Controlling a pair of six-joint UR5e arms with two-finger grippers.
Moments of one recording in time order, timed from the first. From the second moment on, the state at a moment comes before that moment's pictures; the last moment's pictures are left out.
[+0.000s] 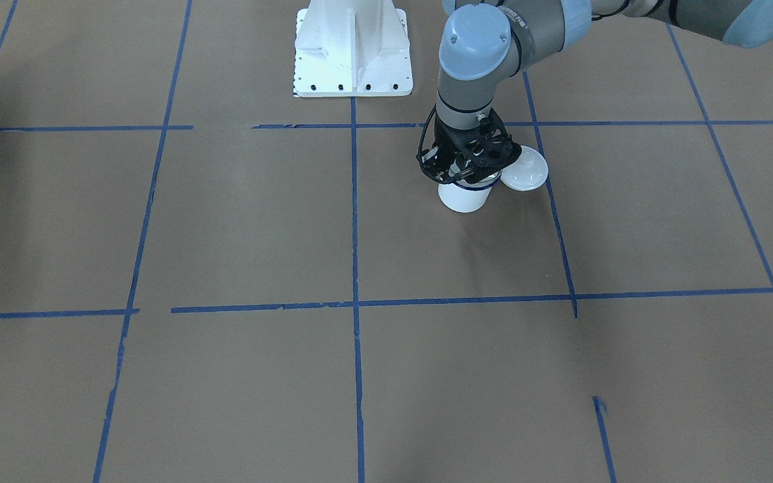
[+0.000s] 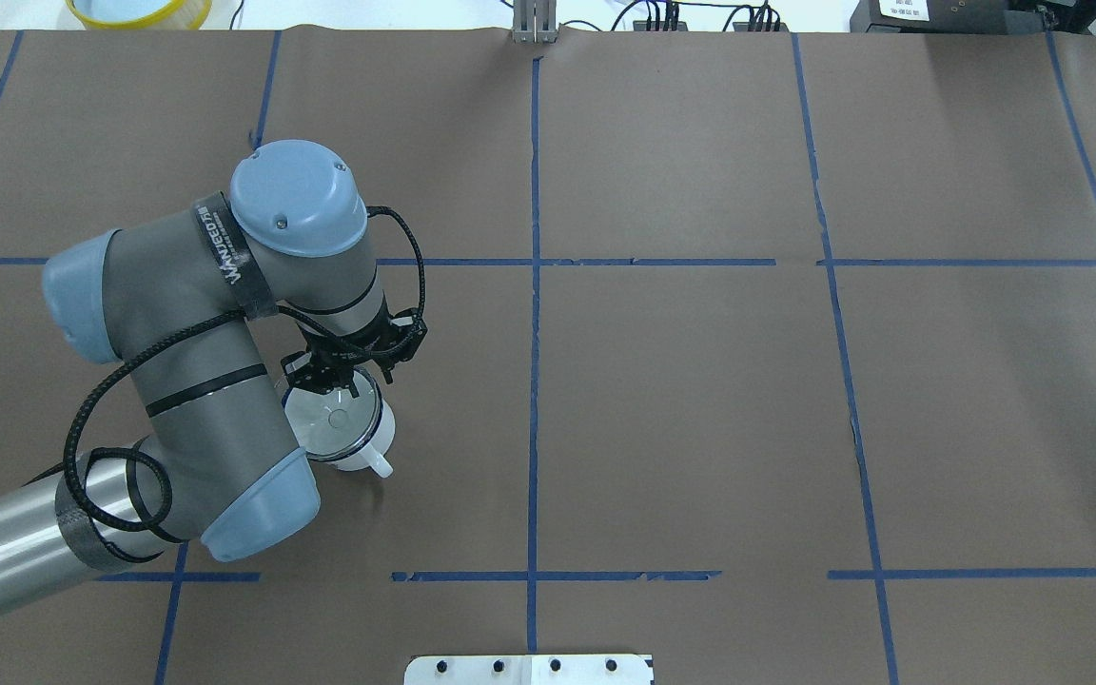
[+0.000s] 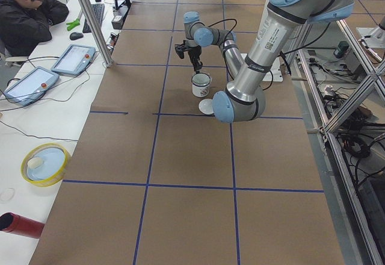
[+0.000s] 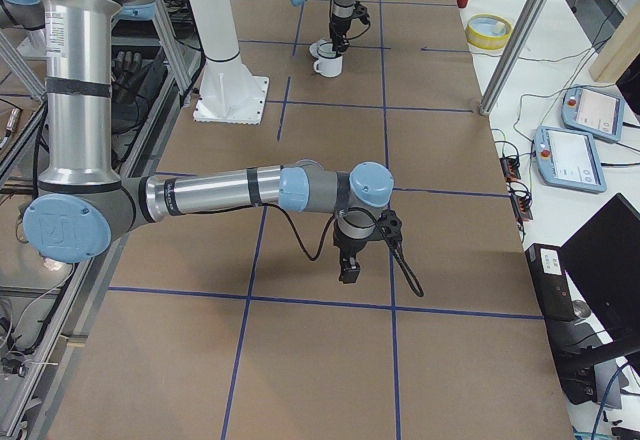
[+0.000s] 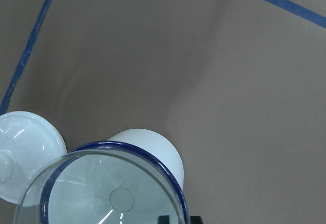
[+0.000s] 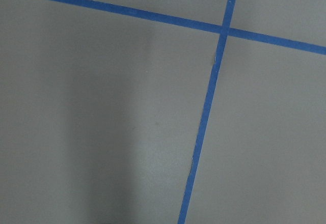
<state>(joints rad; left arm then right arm) -0.59 -2.20 -1.84 -1.27 -2.01 -1.55 1.45 -1.63 1.79 -1.79 2.31 -0.13</state>
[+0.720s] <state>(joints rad) -0.79 -2.01 -2.11 -1.27 -2.02 -1.14 1.45 -1.63 1.79 -1.79 2.31 -0.13</state>
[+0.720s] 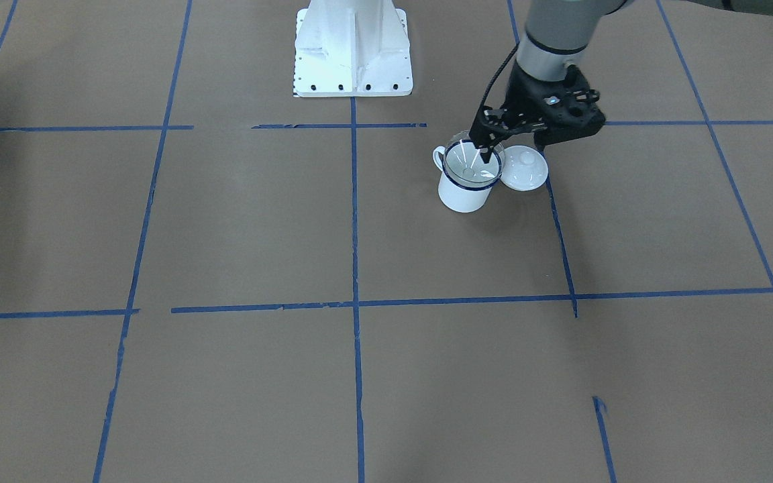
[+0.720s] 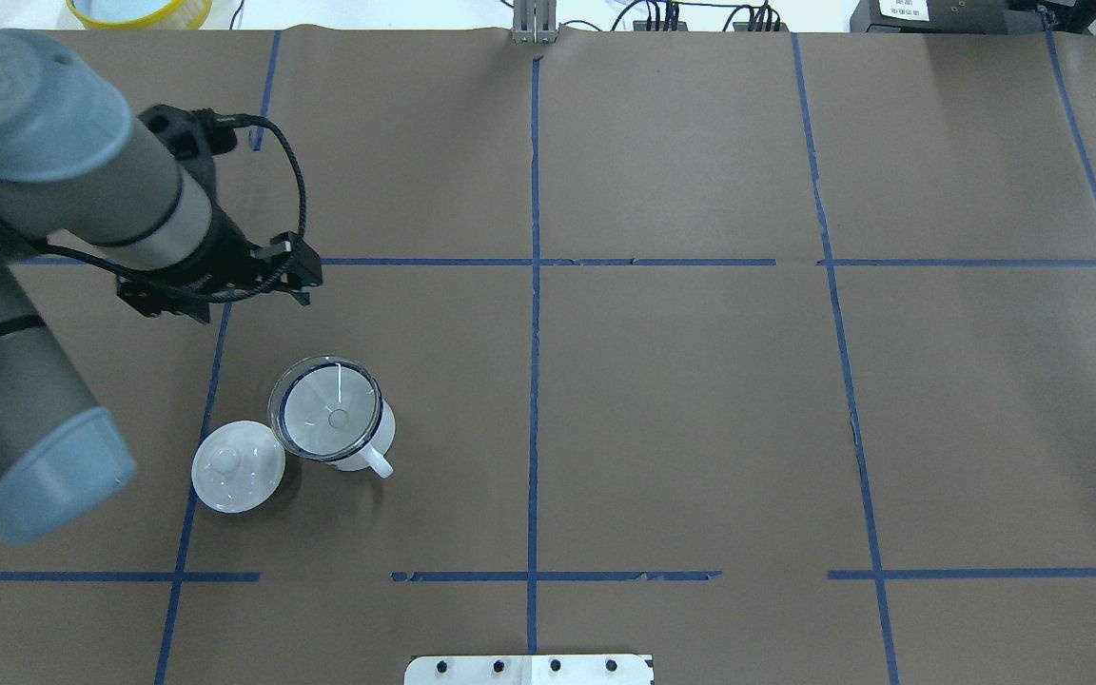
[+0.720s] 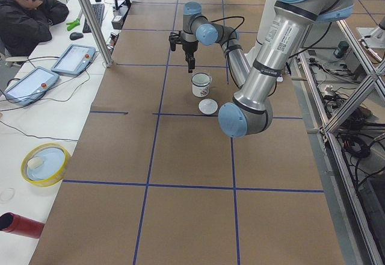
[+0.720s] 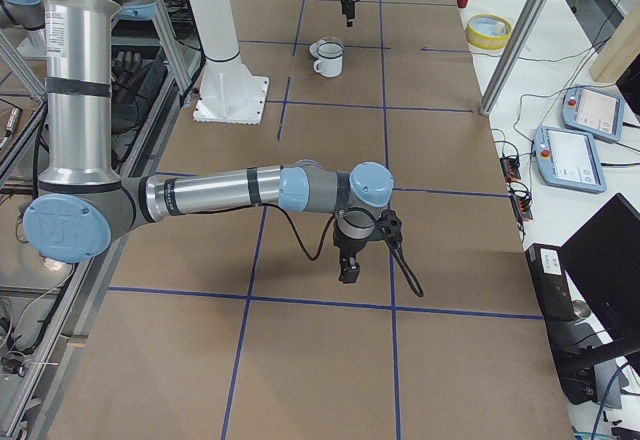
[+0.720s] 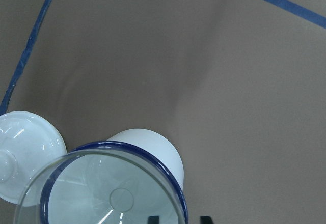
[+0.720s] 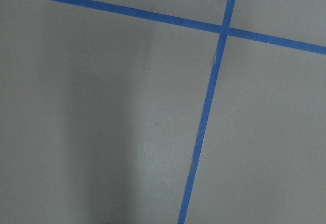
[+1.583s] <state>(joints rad) -1.56 -1.63 -1.89 -1.29 -2.22 0.16 1.45 -1.63 1.79 -1.79 2.31 -0.13</state>
